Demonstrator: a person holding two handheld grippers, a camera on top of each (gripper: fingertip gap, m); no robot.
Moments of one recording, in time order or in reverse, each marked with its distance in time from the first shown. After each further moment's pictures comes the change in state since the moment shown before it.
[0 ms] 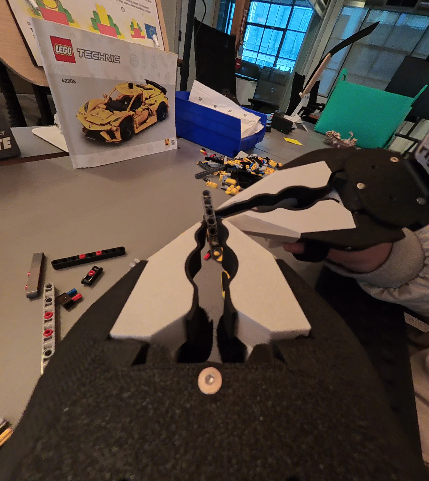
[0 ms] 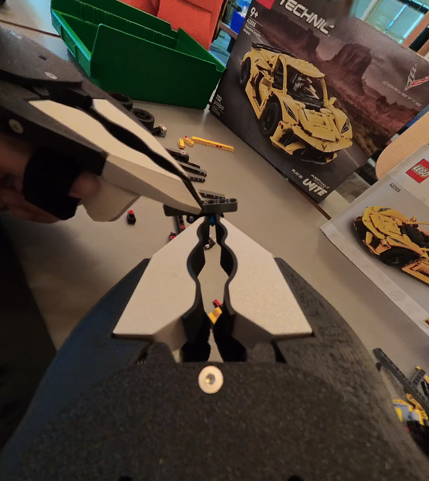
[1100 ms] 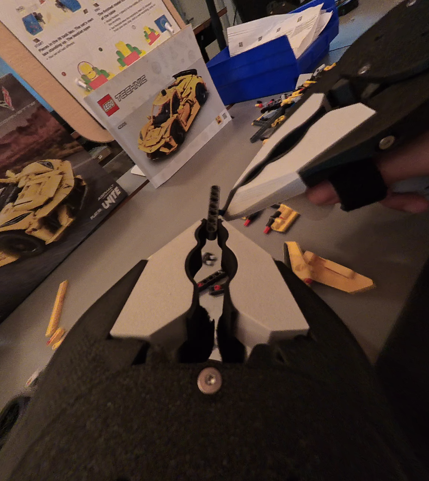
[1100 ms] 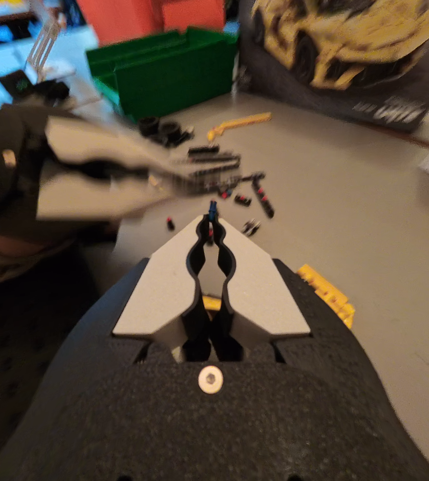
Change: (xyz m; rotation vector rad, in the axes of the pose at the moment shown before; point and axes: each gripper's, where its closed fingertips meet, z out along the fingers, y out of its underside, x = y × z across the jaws) left arm -0.025 -0.003 -0.008 -0.111 -0.427 0.594; right arm -0.011 0.015 0.007 -0.048 -0.212 0.429
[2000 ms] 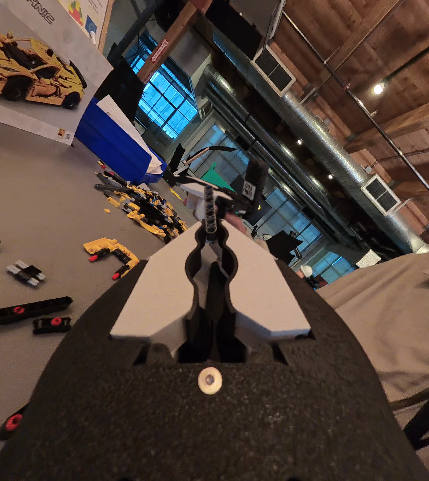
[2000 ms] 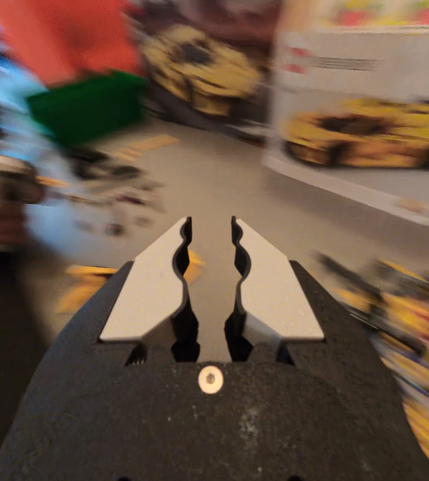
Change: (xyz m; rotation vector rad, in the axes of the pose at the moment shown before) left arm 0.008 -0.039 -0.024 0.306 0.860 -1.180; right arm 0.139 -0.017 -0.109 0.095 0.128 0.059
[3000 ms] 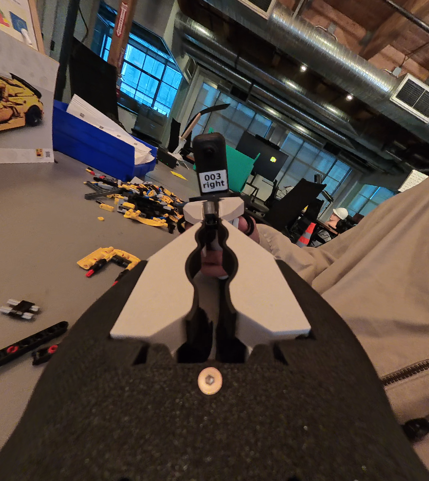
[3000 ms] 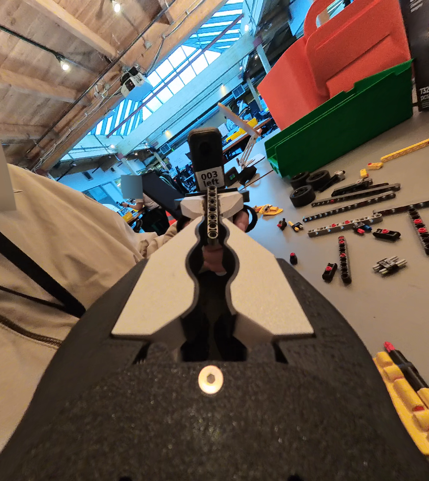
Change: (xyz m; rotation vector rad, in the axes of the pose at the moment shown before) left arm 0.025 0.023 0.011 -0.131 0.027 0.286; right arm -0.184 -0.007 0.036 0.124 -0.851 0.390
